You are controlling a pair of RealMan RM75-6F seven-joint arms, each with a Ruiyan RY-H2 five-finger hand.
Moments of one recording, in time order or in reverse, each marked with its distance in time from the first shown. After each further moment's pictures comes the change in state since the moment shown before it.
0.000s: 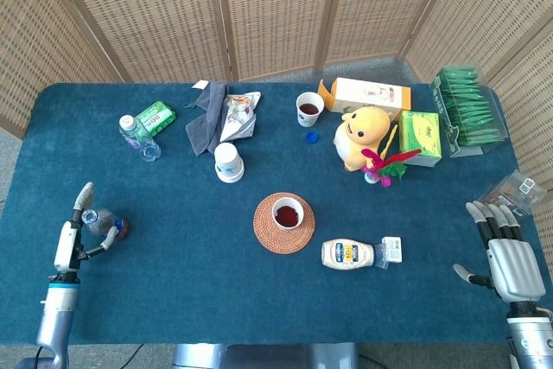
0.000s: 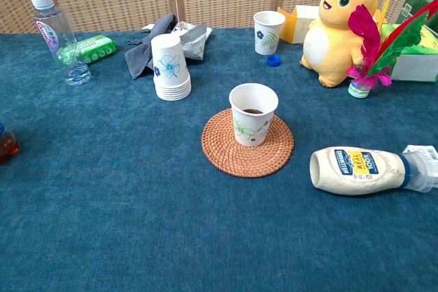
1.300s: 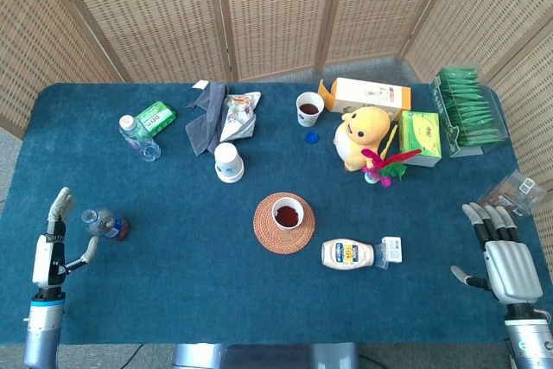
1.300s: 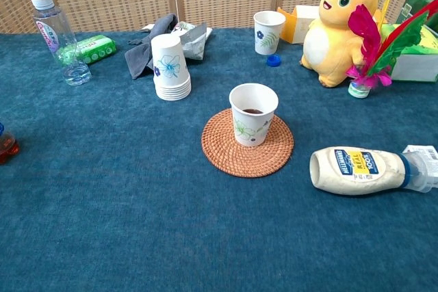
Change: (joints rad) left arm 0.078 0.106 -0.008 -0.213 0.027 0.196 0.001; right arm -0.002 0.000 -0.009 -0.016 -0.014 0.005 -0.019
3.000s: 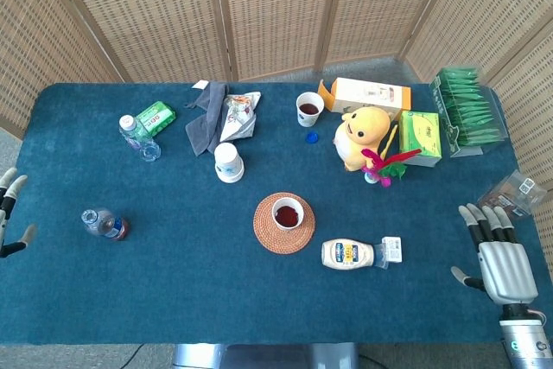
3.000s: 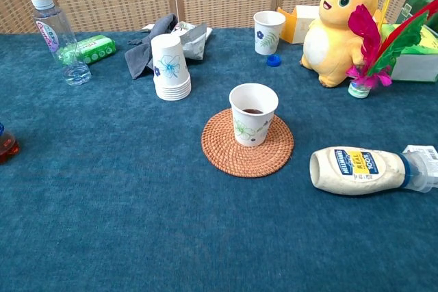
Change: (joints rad) left arm -0.042 0.675 0.023 -0.684 -0.120 -0.306 1.245; right arm 0.000 -0.021 -0.002 -0.012 0.008 0.005 -0.144
